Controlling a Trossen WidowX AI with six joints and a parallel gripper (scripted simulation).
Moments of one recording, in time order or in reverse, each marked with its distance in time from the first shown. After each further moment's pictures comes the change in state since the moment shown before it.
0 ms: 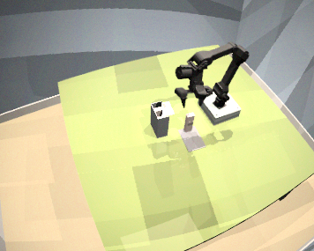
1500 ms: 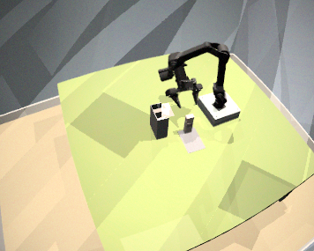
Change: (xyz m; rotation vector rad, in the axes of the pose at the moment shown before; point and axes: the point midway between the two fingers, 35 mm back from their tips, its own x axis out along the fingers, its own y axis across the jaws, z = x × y) arm 0.006 -0.009 -0.040 0.018 -0.642 0.082
